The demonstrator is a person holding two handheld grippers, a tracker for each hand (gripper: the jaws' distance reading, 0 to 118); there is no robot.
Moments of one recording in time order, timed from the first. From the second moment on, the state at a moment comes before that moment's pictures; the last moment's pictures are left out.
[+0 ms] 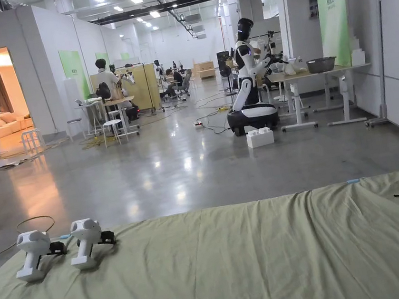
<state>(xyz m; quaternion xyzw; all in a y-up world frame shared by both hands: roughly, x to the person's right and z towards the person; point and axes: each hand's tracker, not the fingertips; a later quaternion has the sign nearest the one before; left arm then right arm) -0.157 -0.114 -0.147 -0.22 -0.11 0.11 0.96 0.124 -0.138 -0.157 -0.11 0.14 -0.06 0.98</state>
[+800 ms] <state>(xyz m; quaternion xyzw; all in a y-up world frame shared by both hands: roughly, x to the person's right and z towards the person) -0.126 -0.102 -0.136 -0.21 -0.17 0.14 0.95 0.159 -0.139 -0.153 -0.12 0.13 -0.15 0.97</state>
